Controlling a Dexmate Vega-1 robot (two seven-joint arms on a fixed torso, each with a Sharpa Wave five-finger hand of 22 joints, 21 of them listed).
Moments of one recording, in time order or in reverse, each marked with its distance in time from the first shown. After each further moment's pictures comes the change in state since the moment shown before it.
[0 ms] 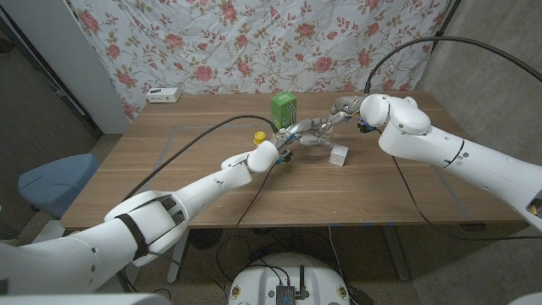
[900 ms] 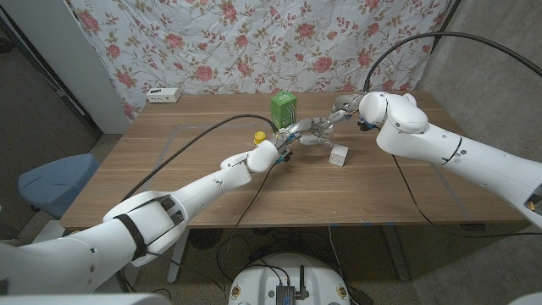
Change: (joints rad) left arm 0.003 0.007 -0.002 -0.013 0.004 0.000 0.002; left_hand 0.000 0.000 0.007 -0.002 -0.003 0.000 0.000 0.000 0.000 0.000 0.000 -0.004 -0.001 0.000 0.000 0.000 0.000 0.000 0.000 0.000 0.000; right arm 0.030 0.008 -0.030 0.004 -0.041 -0.029 0.037; right_hand -0.060 -0.023 -0.023 0.014 0.000 0.015 0.014 0.001 0.003 -0.005 0.005 0.000 0.000 -0.009 0.009 -0.001 0.000 -0.011 0.001 0.000 0.000
